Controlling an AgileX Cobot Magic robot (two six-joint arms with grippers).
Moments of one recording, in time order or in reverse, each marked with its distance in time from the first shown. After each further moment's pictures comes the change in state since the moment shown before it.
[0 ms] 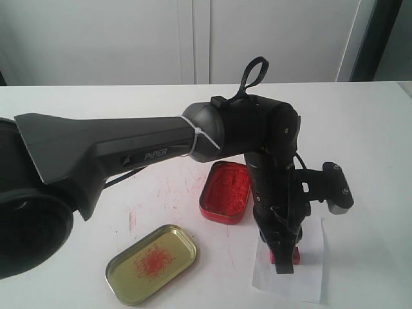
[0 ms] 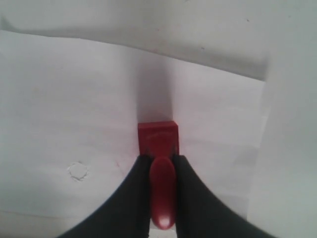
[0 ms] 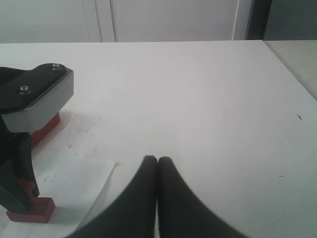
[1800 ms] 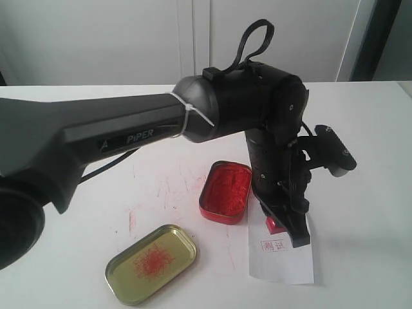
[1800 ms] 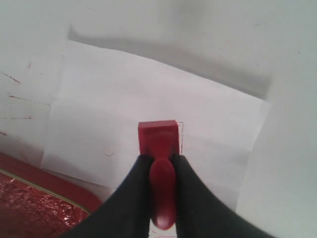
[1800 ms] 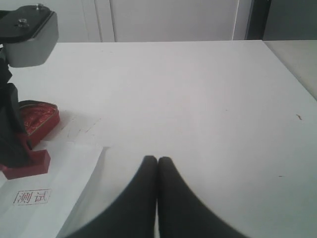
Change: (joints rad) left arm -0.009 -0.090 -0.040 0.148 0.009 -0.318; right arm 0.000 0.000 0.000 0.000 0.000 0.000
